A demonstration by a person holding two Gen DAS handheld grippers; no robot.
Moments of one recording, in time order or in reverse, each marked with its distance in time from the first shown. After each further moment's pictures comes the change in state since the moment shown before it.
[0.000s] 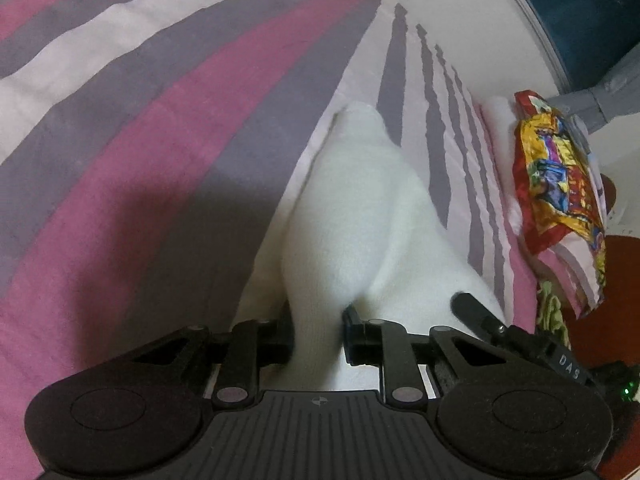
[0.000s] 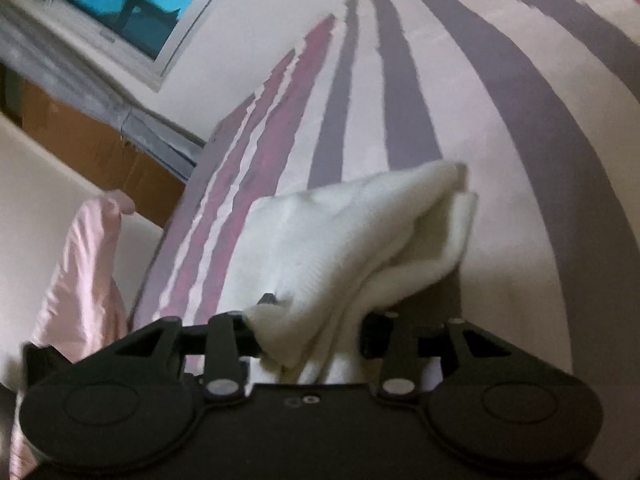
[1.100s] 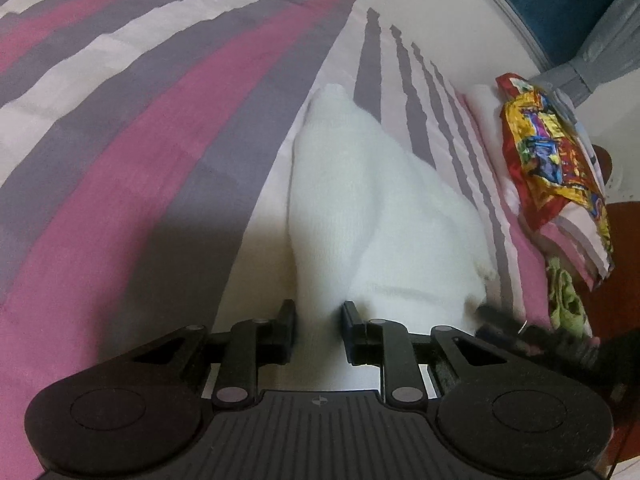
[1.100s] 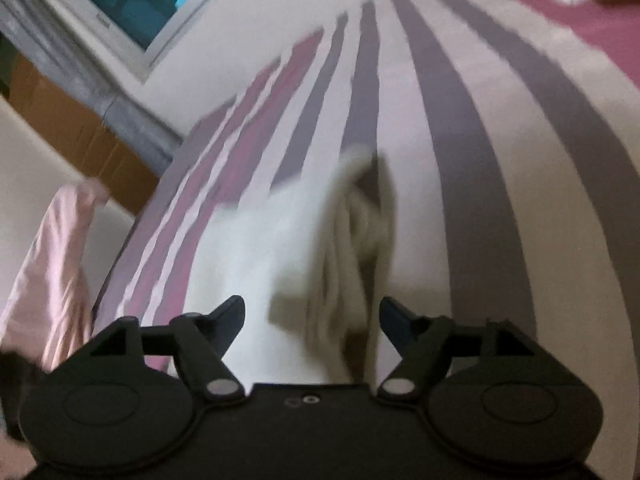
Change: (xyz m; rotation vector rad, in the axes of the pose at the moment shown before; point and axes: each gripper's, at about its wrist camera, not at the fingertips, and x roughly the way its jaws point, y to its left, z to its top) left arm -0.015 -0.014 -0.031 0.110 -0.061 0.030; right arm -0.042 -0.010 -0.005 -0.130 0.017 -0.110
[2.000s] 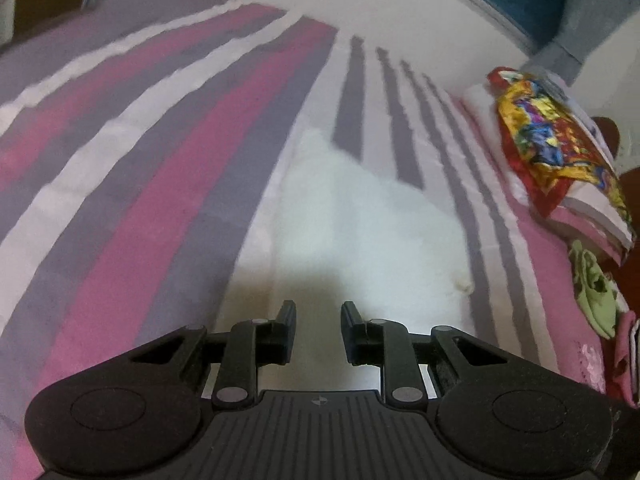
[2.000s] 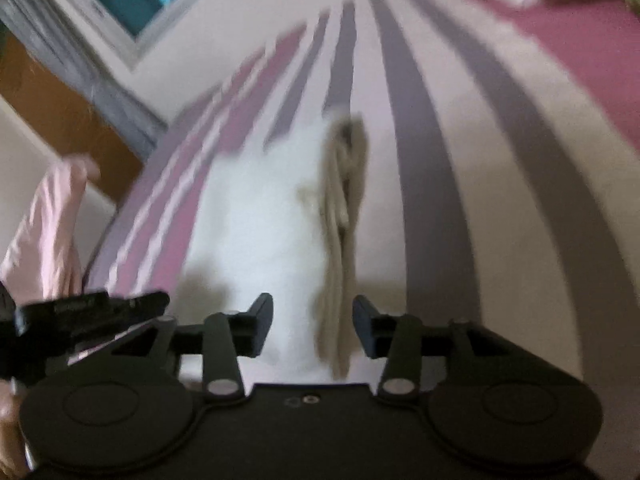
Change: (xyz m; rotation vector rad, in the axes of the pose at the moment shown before) left arm -0.048 -0.056 -0.006 0.171 -0.107 0.134; right arm -0.069 0.019 -0.046 -0.010 -0.054 -0.098
